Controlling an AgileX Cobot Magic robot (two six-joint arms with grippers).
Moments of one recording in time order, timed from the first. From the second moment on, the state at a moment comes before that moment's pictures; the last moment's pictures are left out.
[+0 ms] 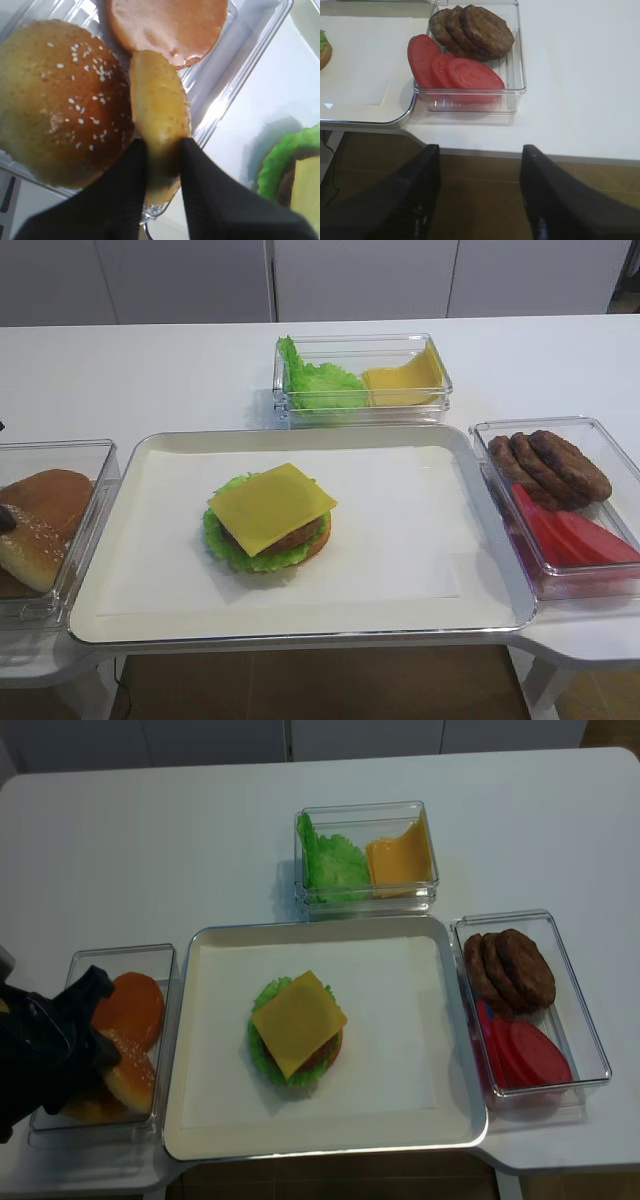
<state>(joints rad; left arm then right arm) -0.01 1.11 -0.72 -0.23 0.83 -0.69 0.08 -0.02 -0.47 0.10 1.14 -0.04</state>
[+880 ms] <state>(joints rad) -0.01 1.11 -0.75 -0.23 0.82 -0.69 0.08 -0.02 -0.47 0.10 1.14 -0.04</state>
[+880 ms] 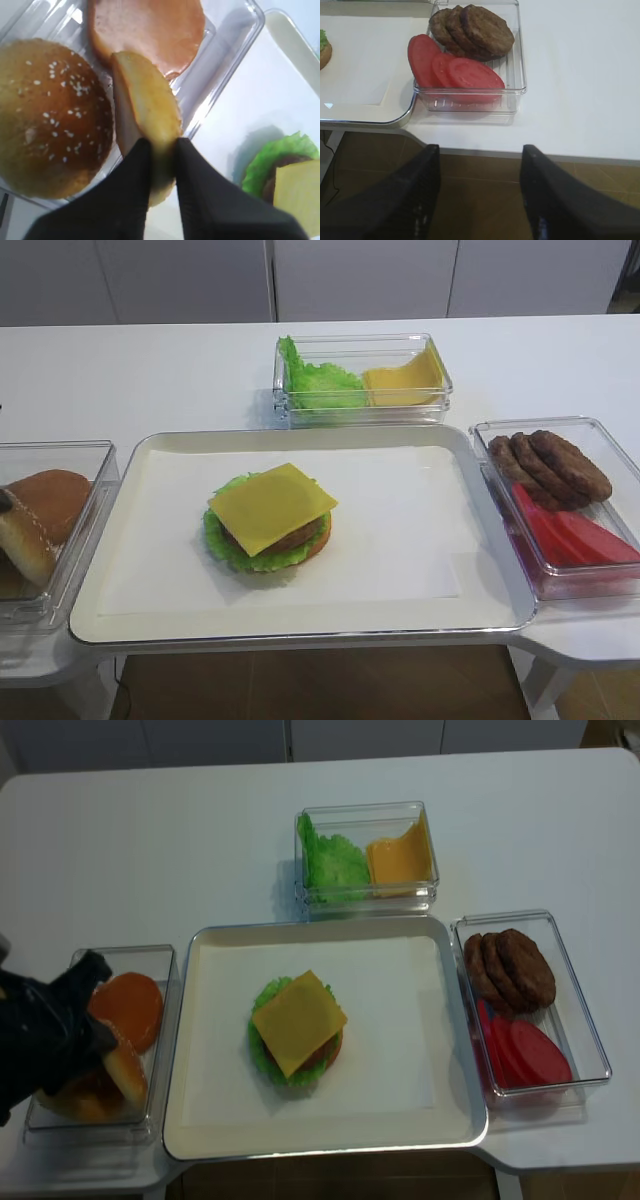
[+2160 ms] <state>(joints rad) -0.01 1.11 -0.88 -0.31 0.78 -0.56 0.08 -0.02 -0.47 0.10 1.14 -0.04</state>
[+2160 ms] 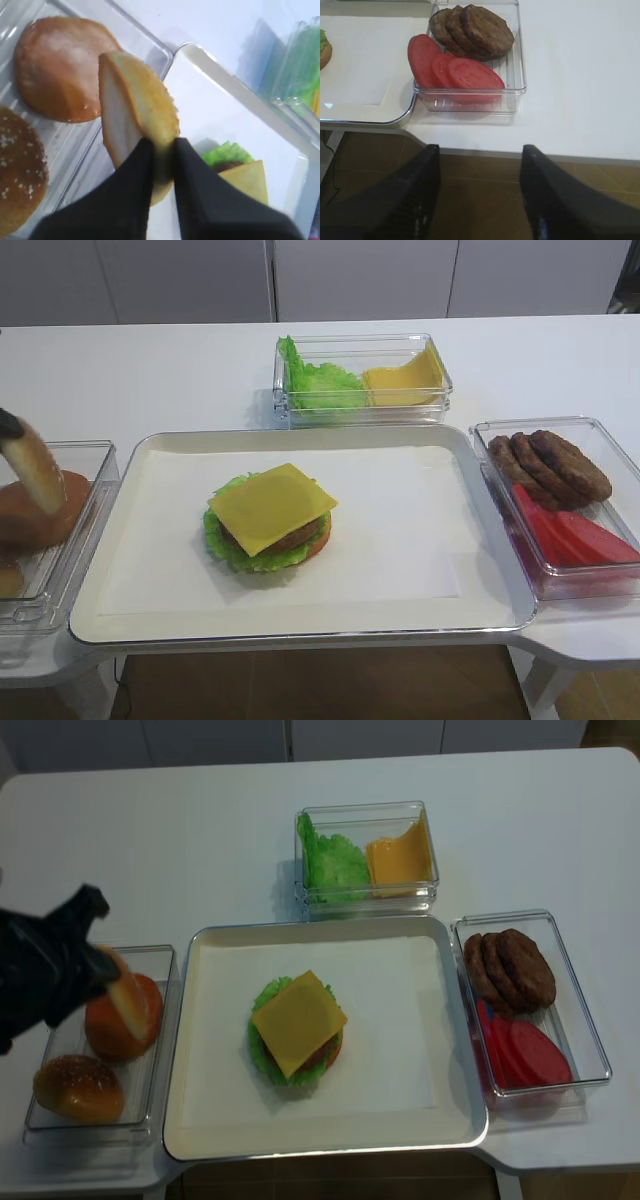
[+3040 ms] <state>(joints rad) -0.11 1.11 -0.96 -0.77 0.80 -0.17 0.08 -0.02 -0.47 0.10 1.14 -0.04</state>
